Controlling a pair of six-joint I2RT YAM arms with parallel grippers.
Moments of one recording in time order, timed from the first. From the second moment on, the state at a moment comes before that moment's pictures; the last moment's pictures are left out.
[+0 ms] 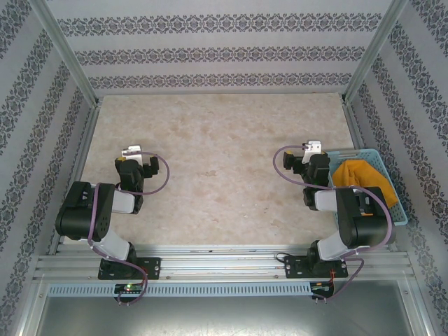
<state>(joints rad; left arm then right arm) -0.01 1.59 0.35 0.91 -0.22 -0.03 0.02 1.51 0.38 0.79 0.03 0.03</state>
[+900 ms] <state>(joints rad) -0.01 1.59 0.35 0.91 -0.21 -0.03 0.01 1.51 0.38 0.79 0.03 0.03</state>
